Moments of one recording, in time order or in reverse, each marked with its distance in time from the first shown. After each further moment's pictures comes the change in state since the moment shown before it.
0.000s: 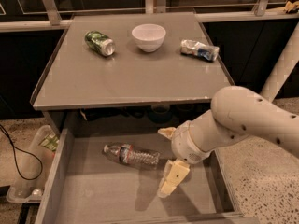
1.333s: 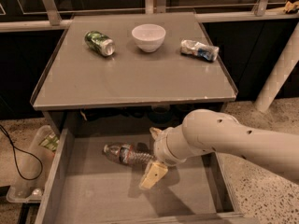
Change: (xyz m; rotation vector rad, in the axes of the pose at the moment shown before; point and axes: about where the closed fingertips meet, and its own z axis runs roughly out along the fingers) arm 0.000 -0.041 0.066 0.198 0.044 0.013
